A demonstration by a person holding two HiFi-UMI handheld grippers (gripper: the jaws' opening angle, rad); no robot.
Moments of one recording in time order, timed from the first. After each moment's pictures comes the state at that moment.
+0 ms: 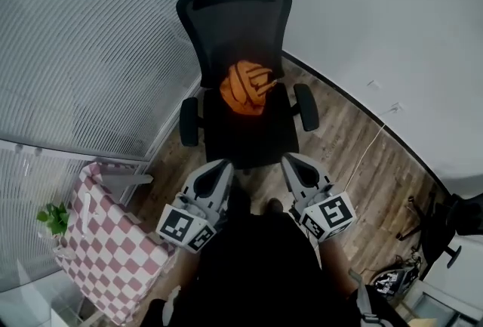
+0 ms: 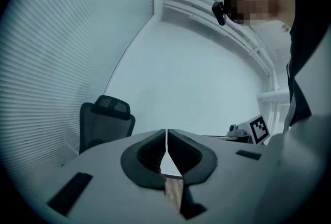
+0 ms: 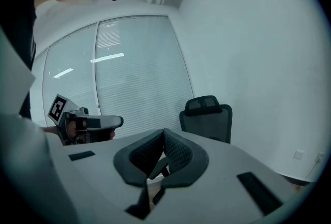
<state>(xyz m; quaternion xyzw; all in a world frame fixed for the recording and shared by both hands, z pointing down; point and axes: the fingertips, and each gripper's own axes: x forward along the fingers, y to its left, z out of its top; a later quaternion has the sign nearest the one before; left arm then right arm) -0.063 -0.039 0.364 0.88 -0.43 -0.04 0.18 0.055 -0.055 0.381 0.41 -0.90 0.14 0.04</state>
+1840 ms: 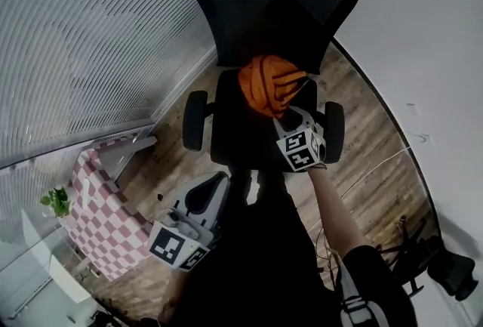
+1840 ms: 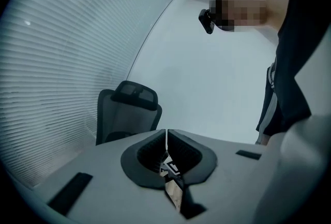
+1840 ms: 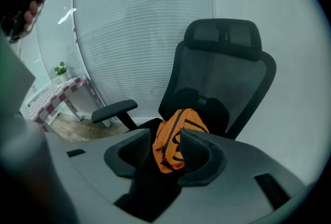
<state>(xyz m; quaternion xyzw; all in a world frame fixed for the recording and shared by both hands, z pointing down) -0.082 -0.244 0.414 0.81 -0.52 0.03 0.28 0.009 -0.361 0.694 0.27 -0.87 0.13 0.39</state>
